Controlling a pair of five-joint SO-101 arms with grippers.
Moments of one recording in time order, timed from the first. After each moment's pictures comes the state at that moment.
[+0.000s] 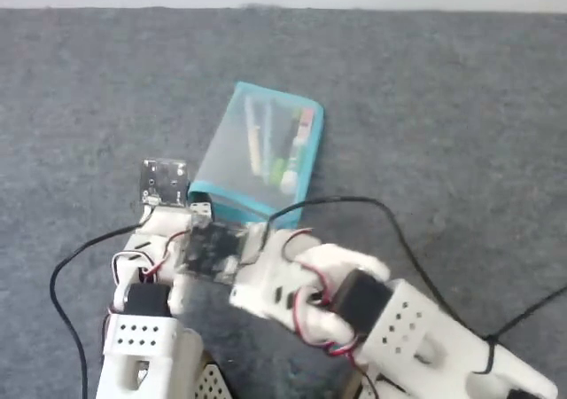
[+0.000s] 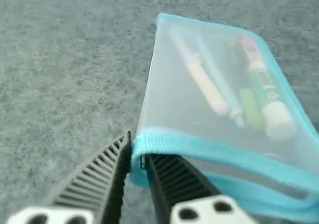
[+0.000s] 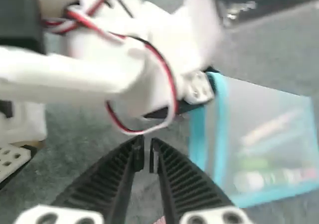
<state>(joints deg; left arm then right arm) -3.3 -73.3 87.7 34.2 3.8 -63.1 -46.9 41.2 58.1 21.1</state>
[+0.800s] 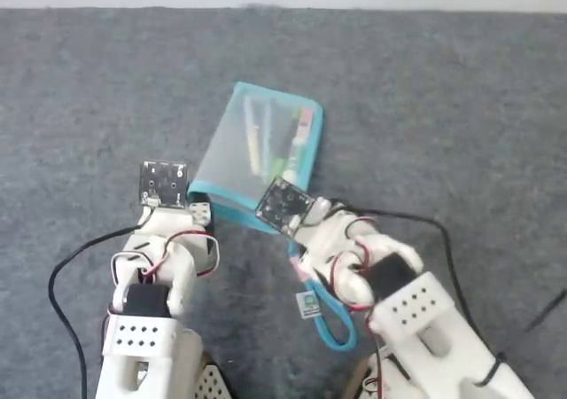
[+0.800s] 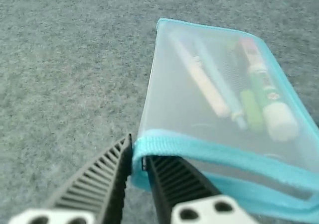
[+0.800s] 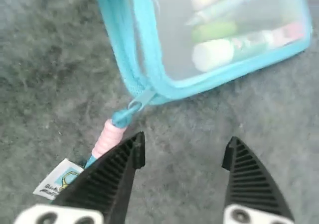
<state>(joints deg) -3.5 -73.3 87.7 34.2 3.8 -36.6 -50.5 62.9 52.3 25.1</state>
